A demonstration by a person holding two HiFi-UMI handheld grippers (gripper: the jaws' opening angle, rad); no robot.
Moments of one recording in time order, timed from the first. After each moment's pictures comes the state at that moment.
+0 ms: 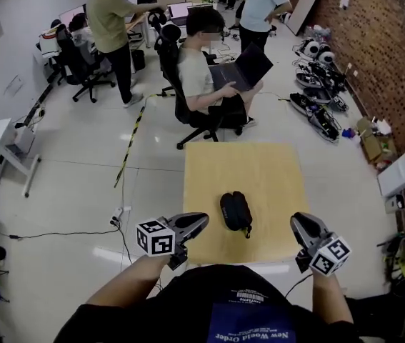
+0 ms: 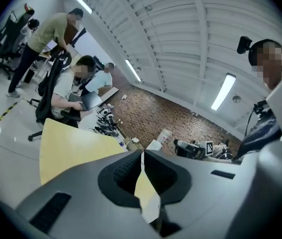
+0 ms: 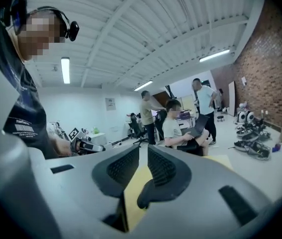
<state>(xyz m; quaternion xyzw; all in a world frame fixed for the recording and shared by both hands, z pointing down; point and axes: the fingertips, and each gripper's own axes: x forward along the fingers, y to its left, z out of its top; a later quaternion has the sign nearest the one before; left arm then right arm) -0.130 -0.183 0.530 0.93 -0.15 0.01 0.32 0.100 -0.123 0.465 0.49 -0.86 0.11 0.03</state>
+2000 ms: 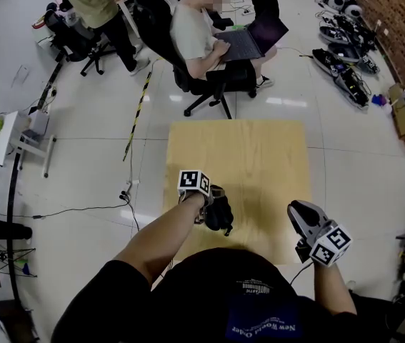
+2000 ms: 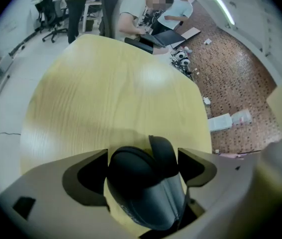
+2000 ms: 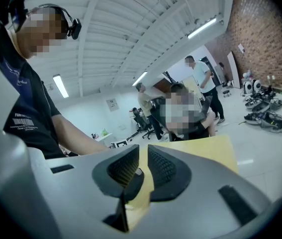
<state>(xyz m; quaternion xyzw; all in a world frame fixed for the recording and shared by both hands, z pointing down) 0.011 -0.325 0.801 0.65 -0.35 0.38 0.55 0.240 -0.228 0.557 0.43 -0.88 0.23 0.01</state>
